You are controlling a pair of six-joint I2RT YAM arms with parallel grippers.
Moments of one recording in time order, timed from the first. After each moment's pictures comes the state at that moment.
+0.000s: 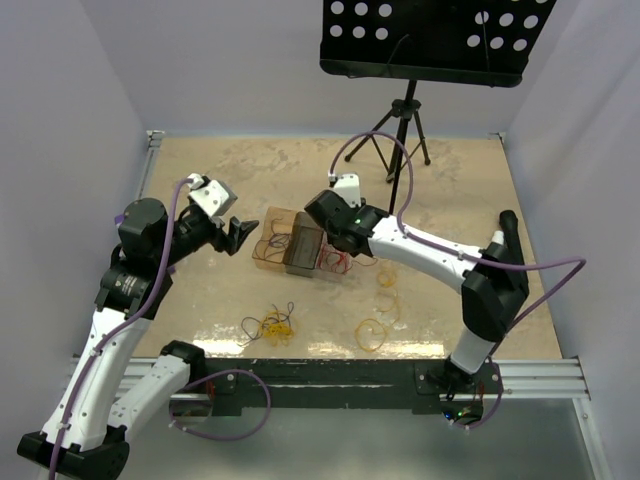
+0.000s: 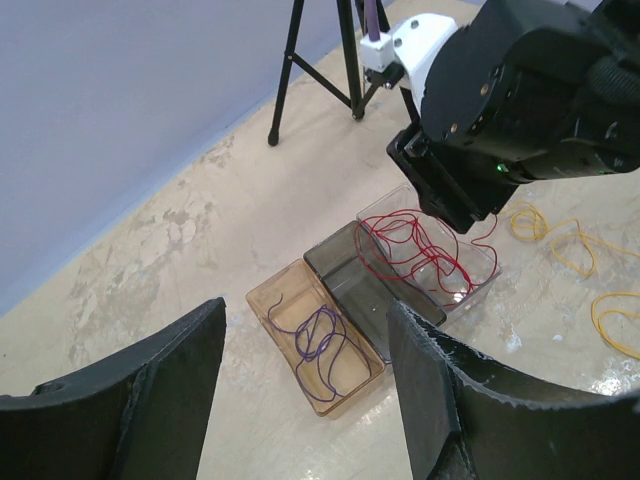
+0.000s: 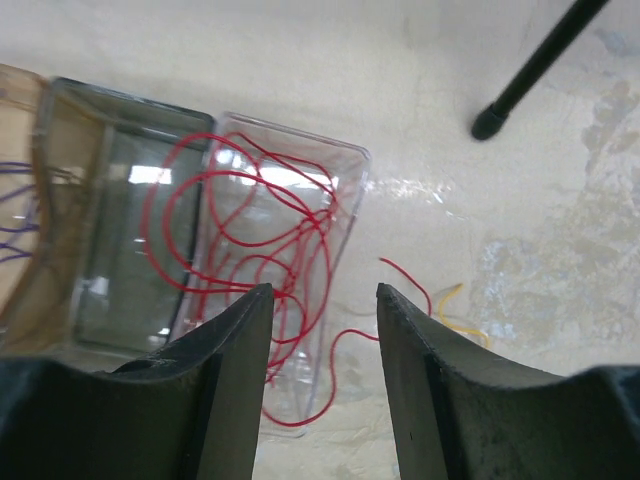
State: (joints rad) left arm -0.28 0.76 1.00 -0.40 0.46 0.25; right arm 0.87 1.72 1.35 -0.66 0.68 0.63
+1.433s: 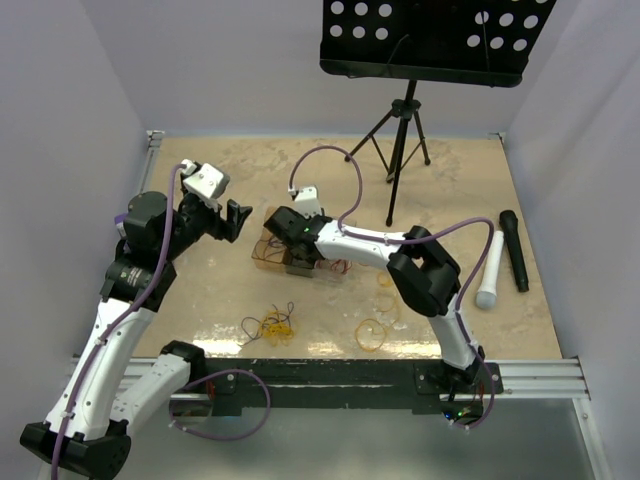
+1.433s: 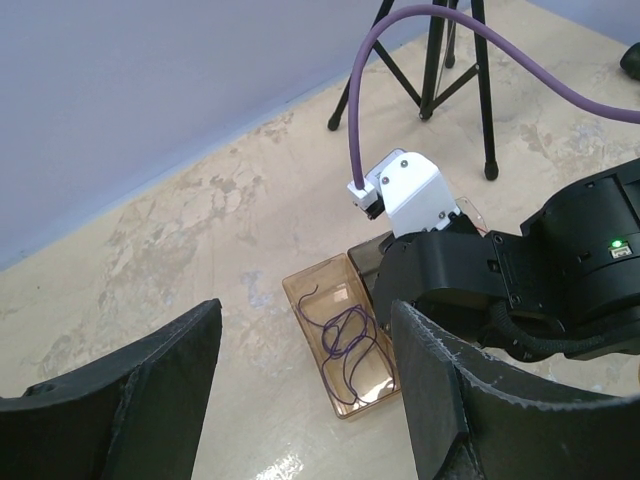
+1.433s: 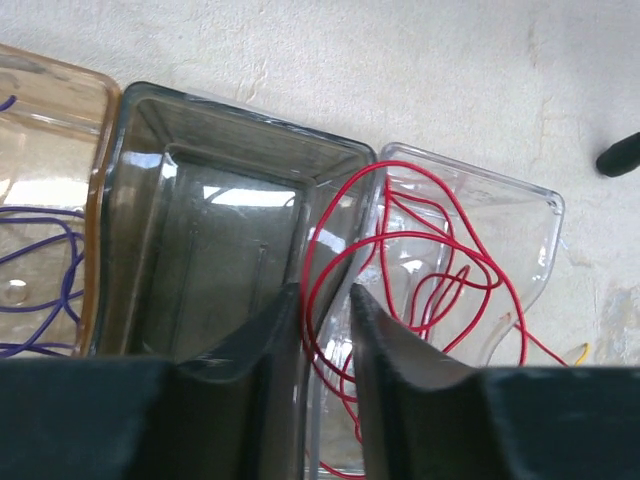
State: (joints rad) left arm -0.27 0.81 1.00 -0.36 0.29 0.16; right arm 0.96 2.11 1.60 -0.59 0.82 0.66
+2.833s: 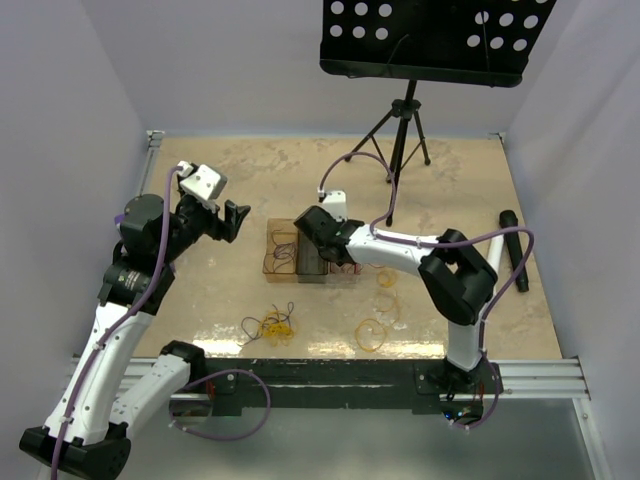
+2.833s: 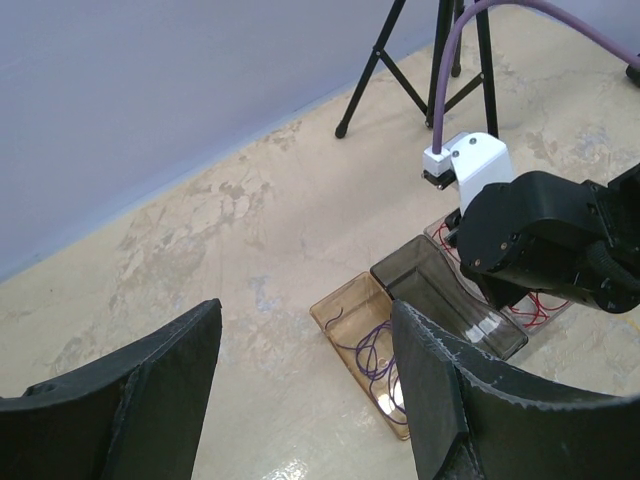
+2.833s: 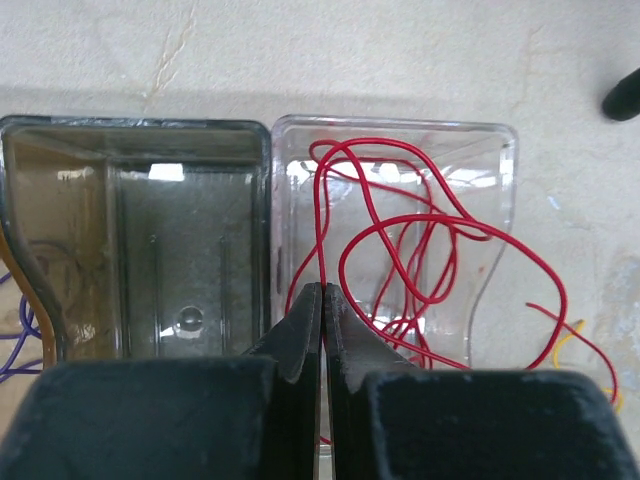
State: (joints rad) left arm -0.27 0.79 1.00 -0.35 0.28 0.16; right arm 0.88 1.89 1.30 -0.44 0.66 0.68
